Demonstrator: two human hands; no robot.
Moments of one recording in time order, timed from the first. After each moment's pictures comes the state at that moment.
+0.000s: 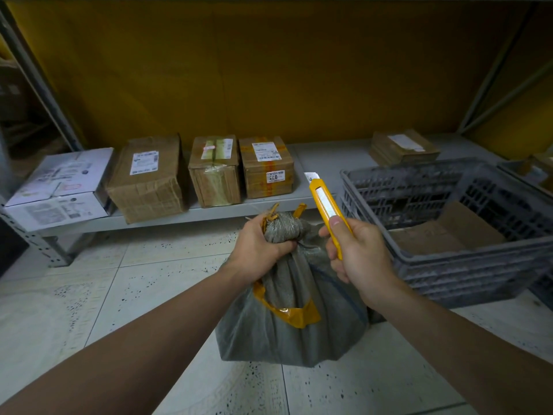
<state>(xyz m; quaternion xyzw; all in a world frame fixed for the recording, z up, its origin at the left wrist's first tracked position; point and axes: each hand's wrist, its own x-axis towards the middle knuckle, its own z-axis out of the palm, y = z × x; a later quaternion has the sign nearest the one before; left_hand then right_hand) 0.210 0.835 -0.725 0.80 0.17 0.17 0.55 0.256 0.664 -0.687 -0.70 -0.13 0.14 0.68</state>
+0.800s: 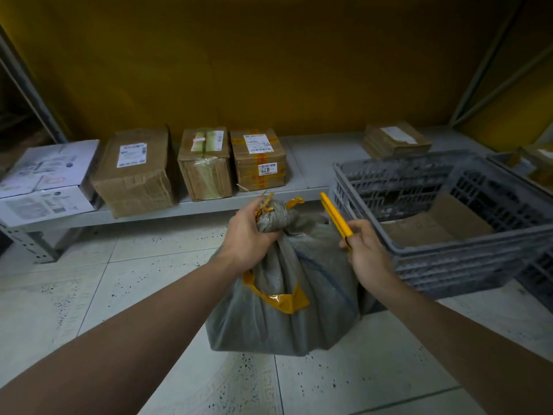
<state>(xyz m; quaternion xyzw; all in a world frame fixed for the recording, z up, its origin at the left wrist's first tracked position) 0.214 0.836 -0.720 0.84 0.17 0.19 0.48 0.313 0.634 -0.764 -0.86 -0.15 0.03 0.49</state>
